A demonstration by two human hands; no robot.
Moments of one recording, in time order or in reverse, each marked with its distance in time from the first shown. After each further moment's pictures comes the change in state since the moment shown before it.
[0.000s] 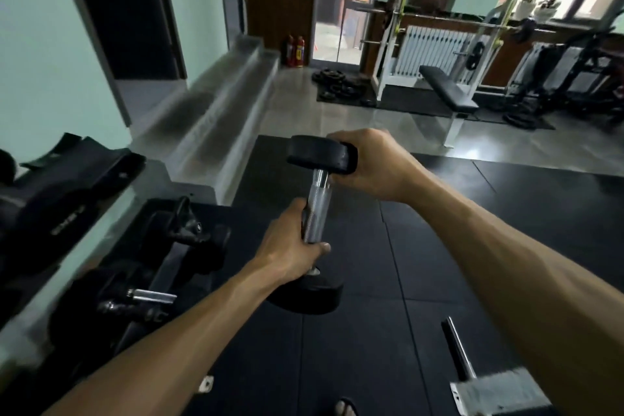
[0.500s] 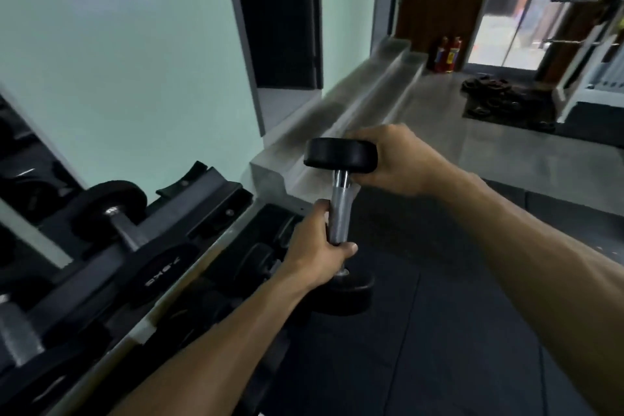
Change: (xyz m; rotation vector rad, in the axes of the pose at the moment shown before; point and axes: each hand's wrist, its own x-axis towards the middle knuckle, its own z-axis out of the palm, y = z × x) left_hand 0.205 -0.033 -0.126 0.014 0.409 -0.244; right_hand 0.312 0.040 0.068 0.200 -0.223 -0.346
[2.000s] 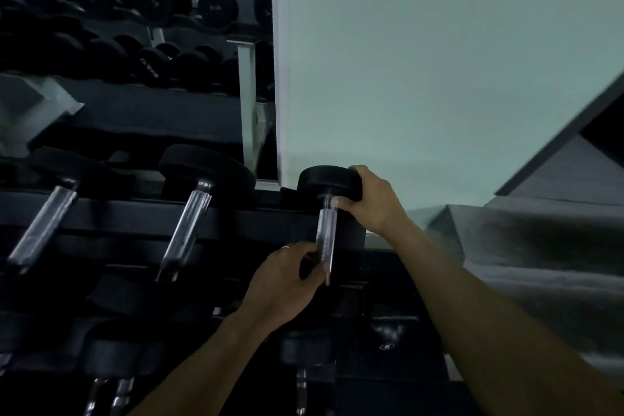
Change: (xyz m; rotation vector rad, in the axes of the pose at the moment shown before) left_hand 0.235 -0.222 -0.140 0.091 0.794 -0.666; right_hand 0.470 0.007 0.365 0.294 -0.640 -0.447
